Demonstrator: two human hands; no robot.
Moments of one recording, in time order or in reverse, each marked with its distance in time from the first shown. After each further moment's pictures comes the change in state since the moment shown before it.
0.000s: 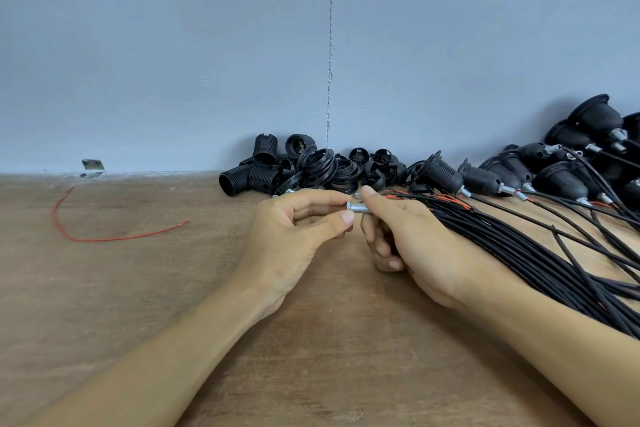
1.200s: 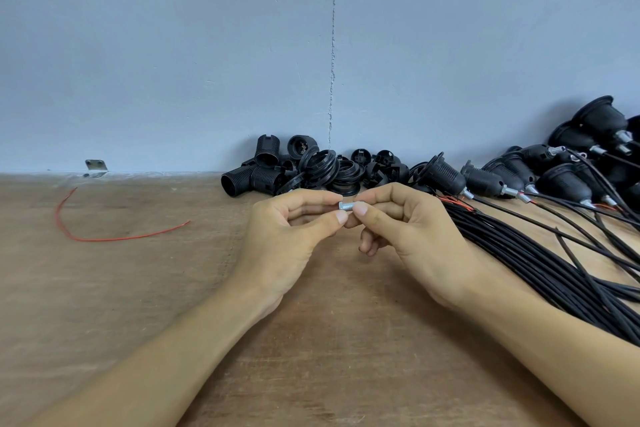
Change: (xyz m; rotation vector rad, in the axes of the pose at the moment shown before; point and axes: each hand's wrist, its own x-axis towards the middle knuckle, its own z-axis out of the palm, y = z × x) left_hand 0.004 -0.009 -0.007 0.035 0.057 0.012; right_hand 0.001 0.010 -0.005 -0.030 0.093 -0.255
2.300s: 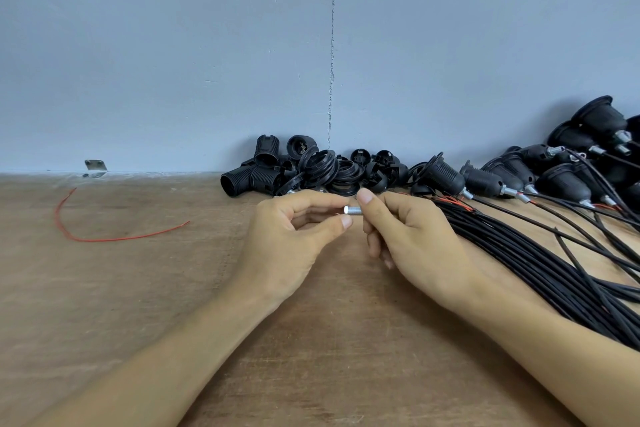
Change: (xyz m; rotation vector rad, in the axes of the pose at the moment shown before) left_hand -0.003 0.006 0.003 0.149 -0.048 0.165; right_hand -0.003 -0.003 0.003 -0.326 0.051 -0.015
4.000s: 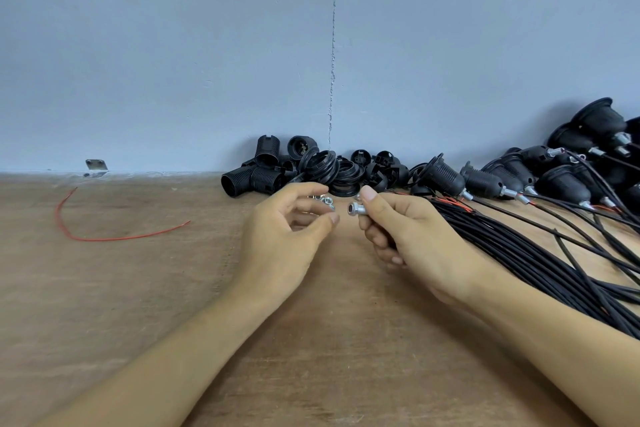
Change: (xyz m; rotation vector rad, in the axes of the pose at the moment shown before) left_hand 0.000 -0.005 -0.001 0.147 0.150 -0.085; right_hand 0.005 -0.005 -0.003 0.332 -0.165 0.168
